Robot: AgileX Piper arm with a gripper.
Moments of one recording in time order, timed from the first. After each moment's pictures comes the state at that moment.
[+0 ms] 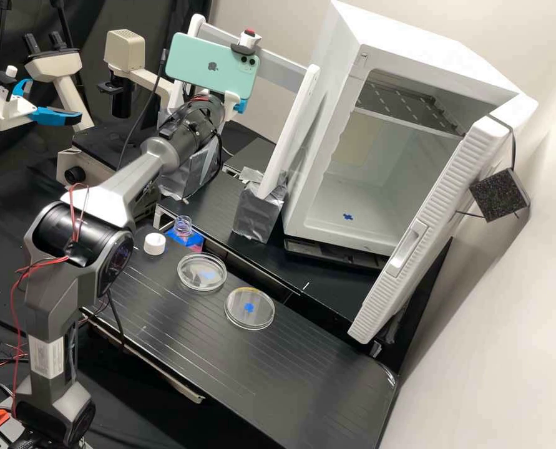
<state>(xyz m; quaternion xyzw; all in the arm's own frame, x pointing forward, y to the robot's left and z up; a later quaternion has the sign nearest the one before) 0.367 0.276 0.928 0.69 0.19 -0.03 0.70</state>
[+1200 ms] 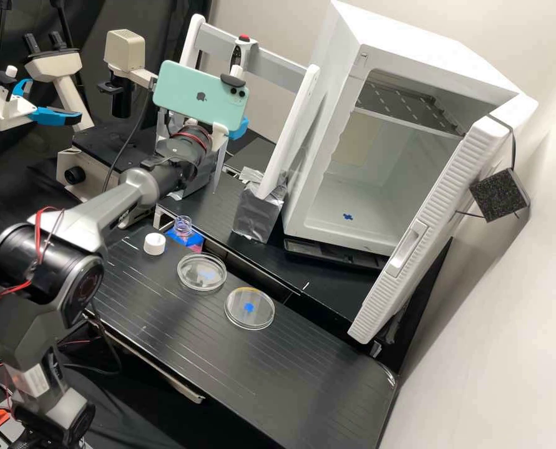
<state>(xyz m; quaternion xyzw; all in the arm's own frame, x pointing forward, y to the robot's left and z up) 0.308 0.227 0.917 0.70 0.16 -0.01 0.69</state>
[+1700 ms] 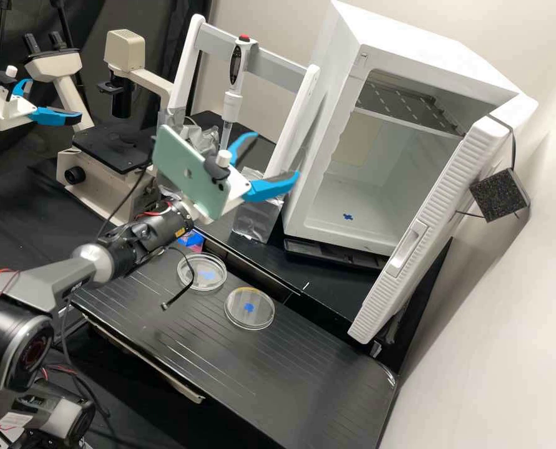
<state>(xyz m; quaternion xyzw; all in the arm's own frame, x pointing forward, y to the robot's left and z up) 0.216 0.144 0.901 0.72 -0.05 0.27 0.63</state>
